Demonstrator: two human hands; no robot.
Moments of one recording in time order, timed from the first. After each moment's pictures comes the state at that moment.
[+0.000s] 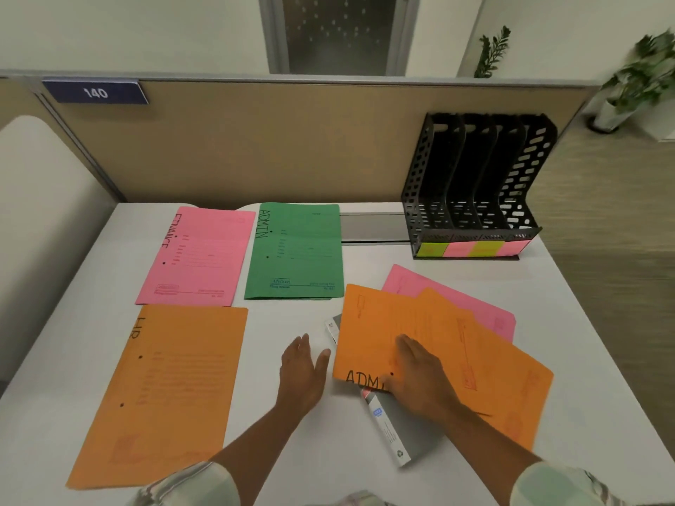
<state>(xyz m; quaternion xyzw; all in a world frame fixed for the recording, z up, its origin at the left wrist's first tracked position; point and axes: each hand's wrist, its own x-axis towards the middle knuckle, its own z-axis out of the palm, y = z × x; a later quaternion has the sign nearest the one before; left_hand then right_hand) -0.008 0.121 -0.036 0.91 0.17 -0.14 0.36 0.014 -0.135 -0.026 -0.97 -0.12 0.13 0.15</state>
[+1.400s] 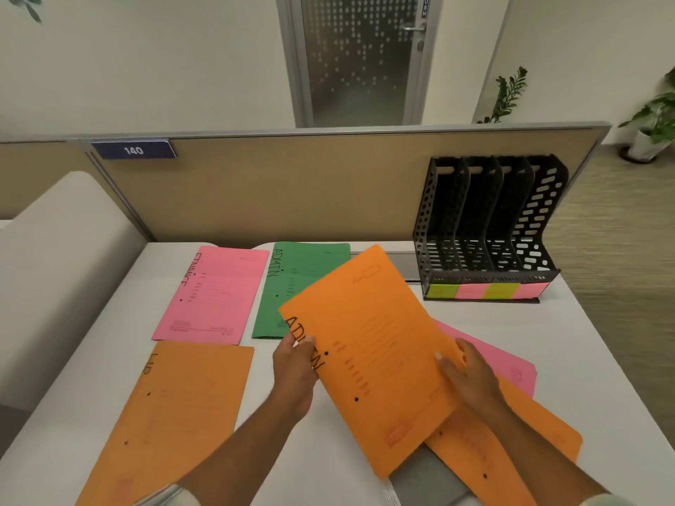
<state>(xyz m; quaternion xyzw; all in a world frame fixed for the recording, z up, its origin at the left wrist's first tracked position) 0.059 0.106 0.055 0.54 0.32 0.01 0.78 0.100 -0.211 0.009 -0.91 0.10 0.12 0.39</state>
